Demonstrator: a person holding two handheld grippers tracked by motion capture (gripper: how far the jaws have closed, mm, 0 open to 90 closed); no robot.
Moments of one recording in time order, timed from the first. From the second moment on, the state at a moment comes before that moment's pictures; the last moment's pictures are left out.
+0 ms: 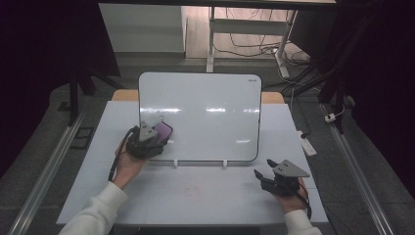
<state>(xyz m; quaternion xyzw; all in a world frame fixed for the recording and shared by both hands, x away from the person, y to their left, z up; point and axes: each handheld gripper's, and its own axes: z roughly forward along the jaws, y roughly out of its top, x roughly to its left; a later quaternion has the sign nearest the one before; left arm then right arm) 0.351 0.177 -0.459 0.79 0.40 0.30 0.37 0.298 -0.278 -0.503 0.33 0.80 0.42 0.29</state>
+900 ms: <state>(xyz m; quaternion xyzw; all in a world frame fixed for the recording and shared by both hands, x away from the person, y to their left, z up) 0.351 0.147 -0.461 0.81 0.37 0.30 0.36 0.297 -0.276 -0.503 0.33 0.80 0.42 0.29</state>
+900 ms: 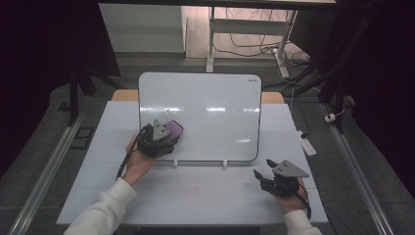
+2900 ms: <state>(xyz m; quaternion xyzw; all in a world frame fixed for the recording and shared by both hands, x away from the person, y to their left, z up) 0.348 0.141 -0.467 0.80 0.37 0.31 0.35 0.298 -0.276 -0.504 0.33 0.80 0.42 0.29</state>
